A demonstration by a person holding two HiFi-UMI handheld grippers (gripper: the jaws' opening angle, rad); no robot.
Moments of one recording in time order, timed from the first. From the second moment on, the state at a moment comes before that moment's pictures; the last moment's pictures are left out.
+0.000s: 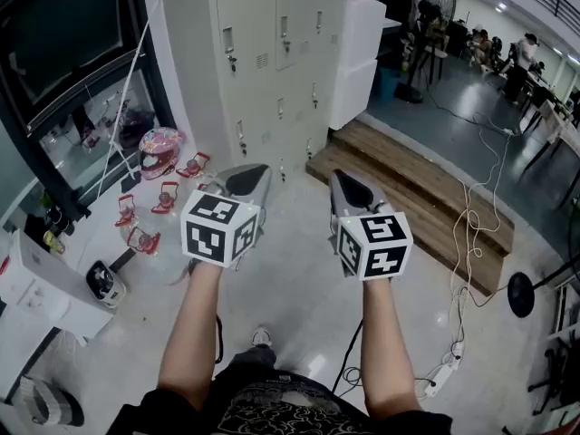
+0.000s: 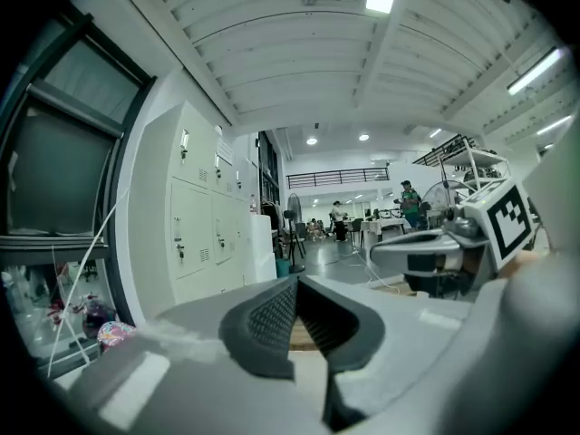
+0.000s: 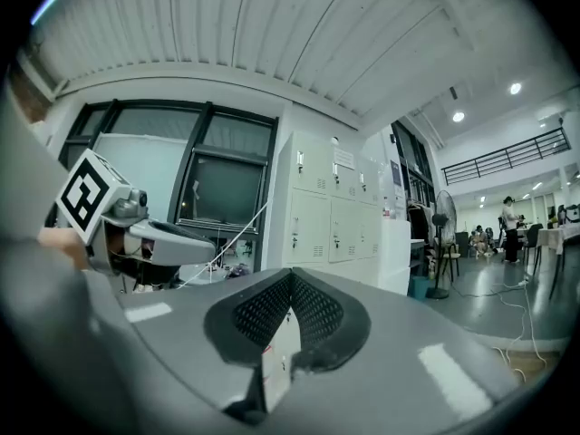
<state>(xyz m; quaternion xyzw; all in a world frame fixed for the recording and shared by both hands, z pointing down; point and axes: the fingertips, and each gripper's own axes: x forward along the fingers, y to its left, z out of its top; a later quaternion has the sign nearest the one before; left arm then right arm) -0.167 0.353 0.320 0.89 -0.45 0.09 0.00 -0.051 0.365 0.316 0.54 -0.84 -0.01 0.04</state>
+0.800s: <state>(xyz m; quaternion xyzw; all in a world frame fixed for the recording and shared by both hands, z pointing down) -0.166 0.206 0.318 0.90 -0.44 0.08 0.01 -0.059 0.228 0.321 0.53 -0.85 -0.01 0.05</state>
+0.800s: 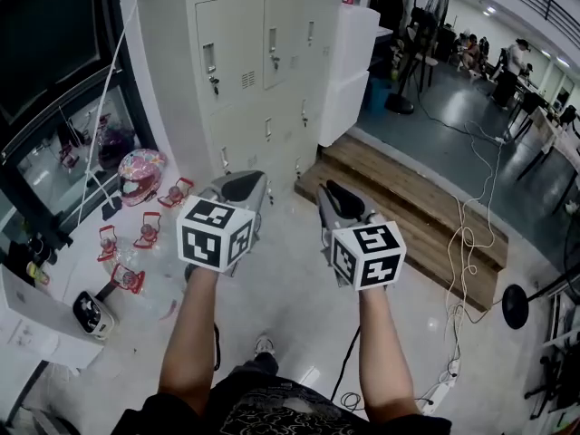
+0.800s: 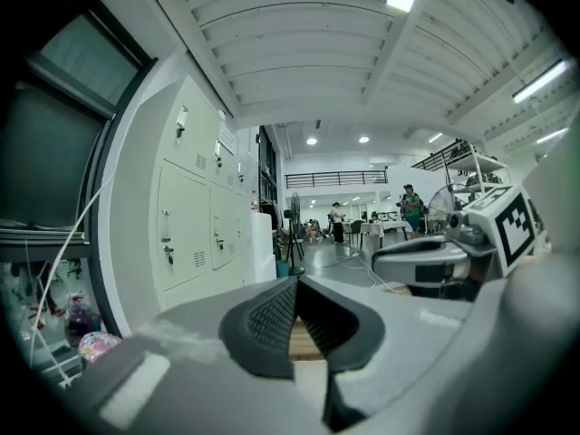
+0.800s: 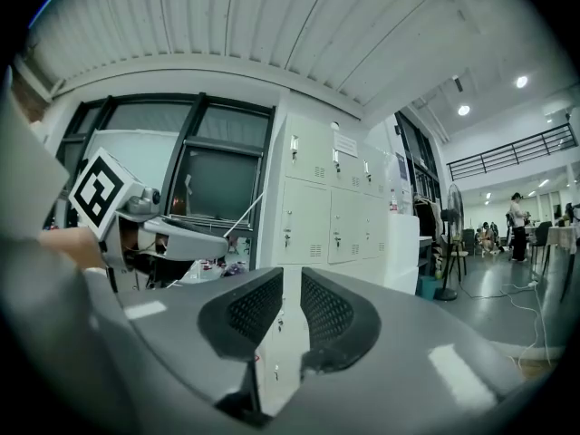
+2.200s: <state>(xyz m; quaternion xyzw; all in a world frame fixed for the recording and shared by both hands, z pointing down) -0.233 -0.002 0.326 0.90 -0.42 0.09 0.02 -0.129 0.020 0.311 0.54 -0.84 0.01 0.04</state>
